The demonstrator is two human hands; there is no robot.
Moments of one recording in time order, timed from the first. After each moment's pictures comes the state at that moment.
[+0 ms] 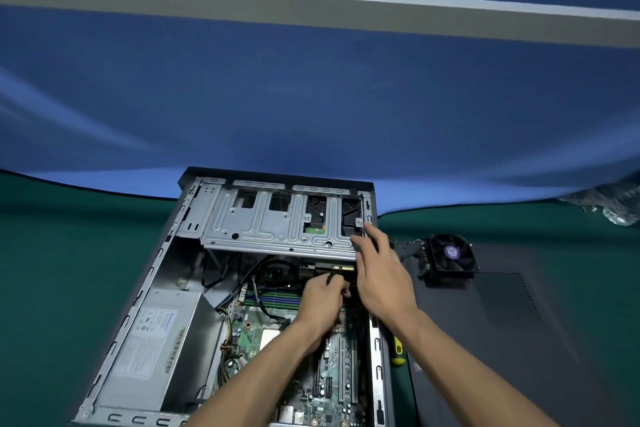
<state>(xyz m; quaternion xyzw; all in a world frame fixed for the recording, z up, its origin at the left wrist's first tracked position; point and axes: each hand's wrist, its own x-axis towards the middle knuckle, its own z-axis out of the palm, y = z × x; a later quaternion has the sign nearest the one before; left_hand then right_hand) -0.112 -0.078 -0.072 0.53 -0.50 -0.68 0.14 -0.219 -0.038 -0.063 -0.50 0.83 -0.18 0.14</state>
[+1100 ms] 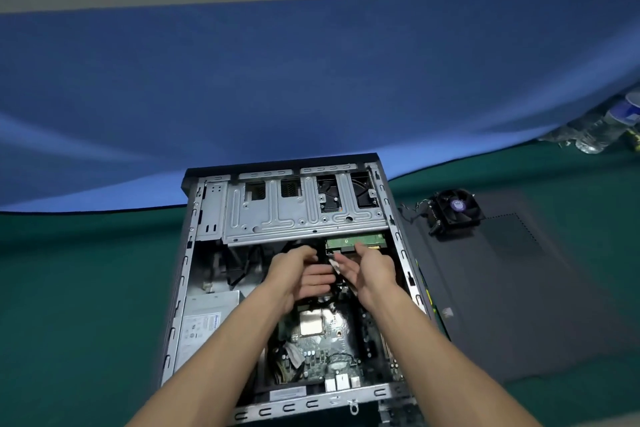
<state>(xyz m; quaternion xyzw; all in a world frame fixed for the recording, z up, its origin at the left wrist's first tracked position) -0.039 -0.150 -0.065 0.52 -0.37 -0.77 0.05 -0.131 -0.071 -0.060 0.20 0.58 -0.66 0.43</state>
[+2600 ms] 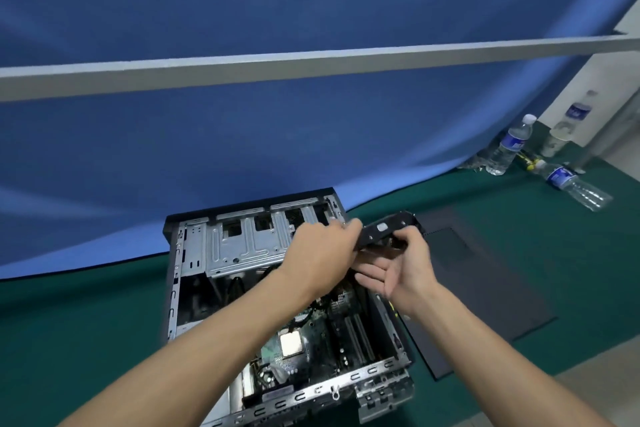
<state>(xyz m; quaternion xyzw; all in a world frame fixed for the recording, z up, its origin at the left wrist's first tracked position) -0.058 -0.100 0.068 0.08 -0.99 0.01 0.11 -0.144 0.017 0.050 0.09 0.55 -0.69 0.46</state>
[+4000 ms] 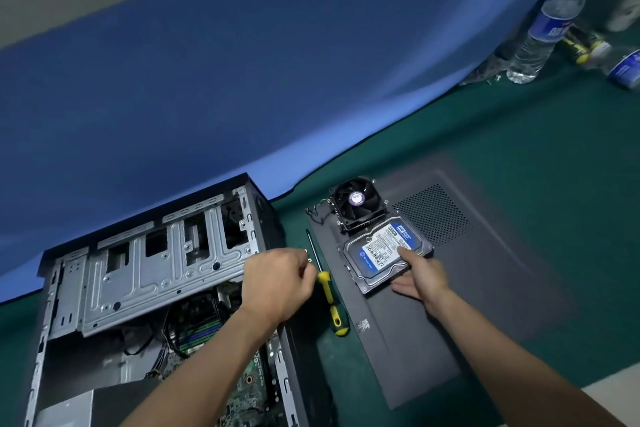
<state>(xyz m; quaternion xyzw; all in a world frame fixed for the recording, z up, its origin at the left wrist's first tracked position) -0.203 -0.067 -0.061 0.23 -0.97 -0.05 0.04 -0.352 0.106 -0.157 0.20 0.66 -0.57 0.44</state>
